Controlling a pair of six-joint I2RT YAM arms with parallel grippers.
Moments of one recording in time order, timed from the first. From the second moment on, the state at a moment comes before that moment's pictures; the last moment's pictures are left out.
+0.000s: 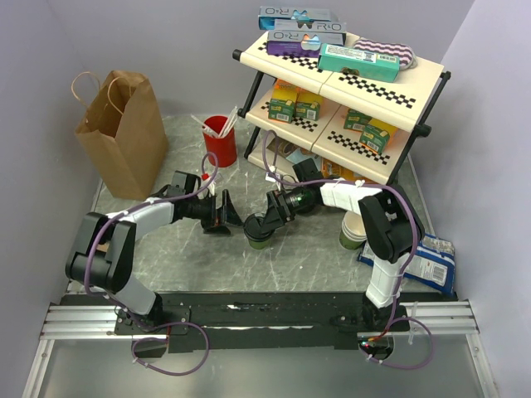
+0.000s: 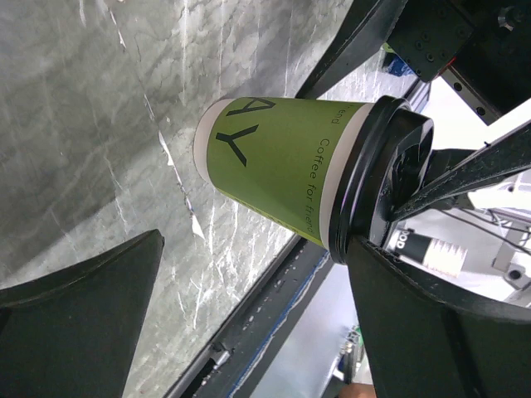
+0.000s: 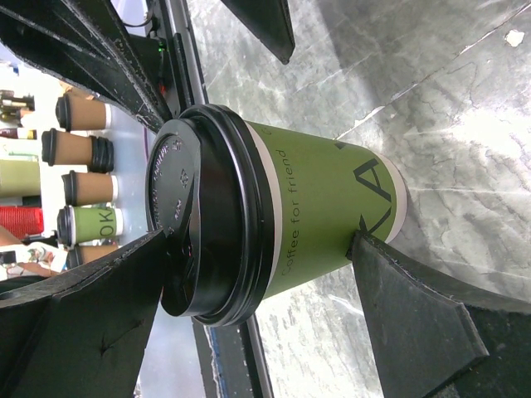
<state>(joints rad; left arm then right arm) -0.29 1.58 0.80 -0.20 0.84 -0.45 0.47 1.86 1.11 -0.29 -1.08 0.06</state>
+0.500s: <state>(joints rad) -0.29 1.59 0.83 -0.23 0.86 -0.42 0.47 1.87 1.14 -0.35 -1.09 0.02</state>
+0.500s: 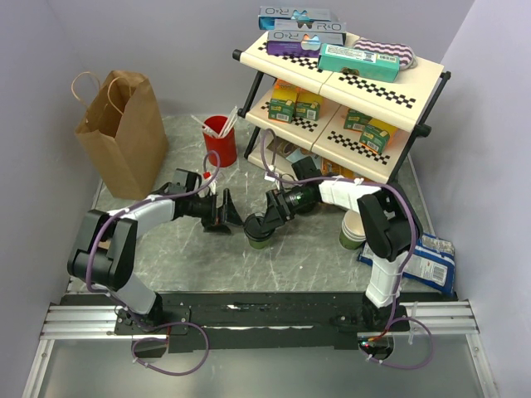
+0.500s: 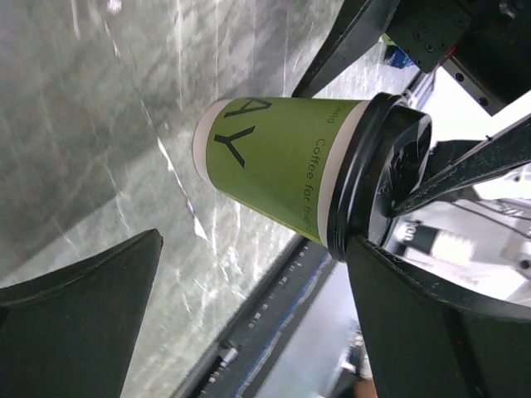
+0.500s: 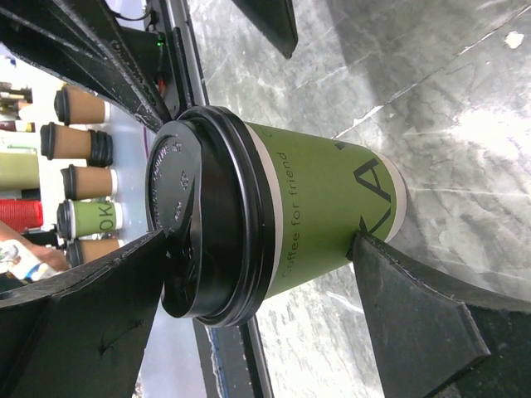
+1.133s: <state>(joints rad) -0.28 1.49 0.84 -0.11 0.89 -0.38 0.41 1.87 1.37 -0.60 -1.00 -0.15</state>
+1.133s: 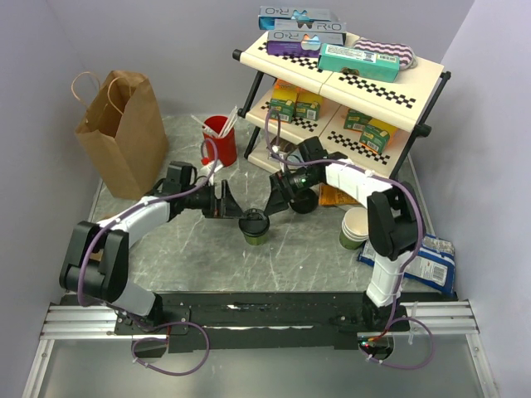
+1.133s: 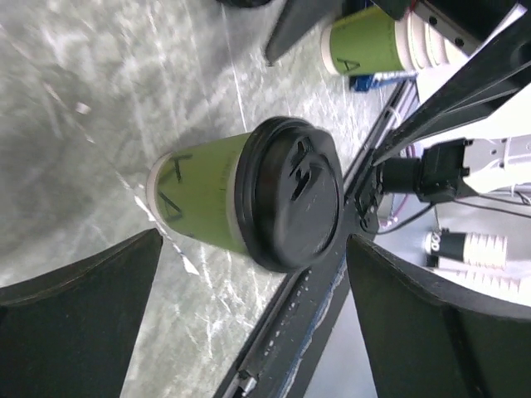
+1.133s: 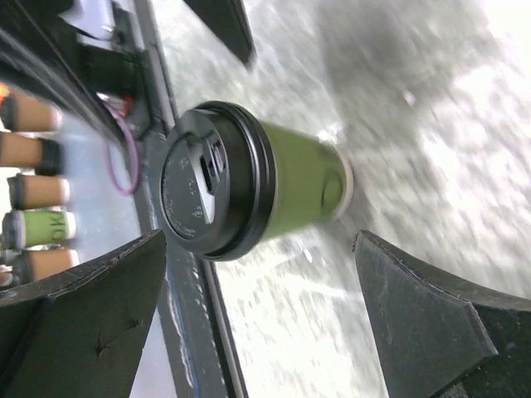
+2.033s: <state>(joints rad) -0.21 1.39 0.57 0.17 0.90 -0.54 0.46 1.80 1.36 -0.84 -0.95 -0.21</state>
